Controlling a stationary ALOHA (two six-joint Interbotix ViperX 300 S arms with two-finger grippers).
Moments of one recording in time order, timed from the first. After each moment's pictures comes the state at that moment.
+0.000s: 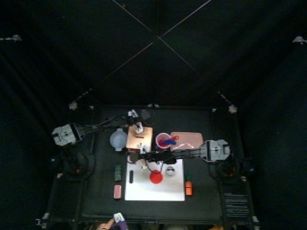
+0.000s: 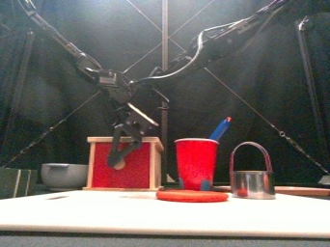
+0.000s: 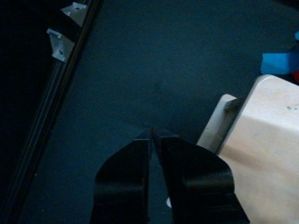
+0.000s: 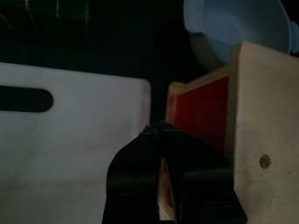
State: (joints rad) left arm 0.54 0.15 0.38 0.21 0.38 0.03; right arm 0.00 0.42 0.07 -0.53 0.36 0.22
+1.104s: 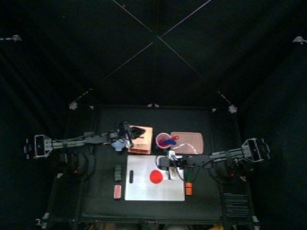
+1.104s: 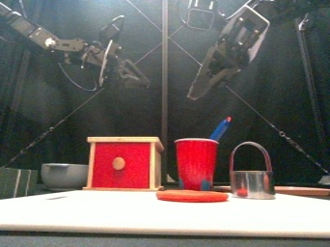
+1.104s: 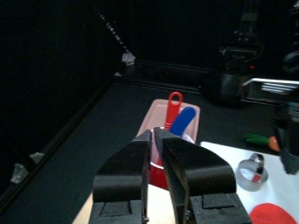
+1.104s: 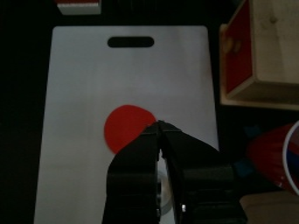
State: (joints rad) left arm 0.22 -0.33 0.91 -0.02 -0.47 0.03; right arm 0.08 -0.21 0.65 -0.21 0.36 0.24
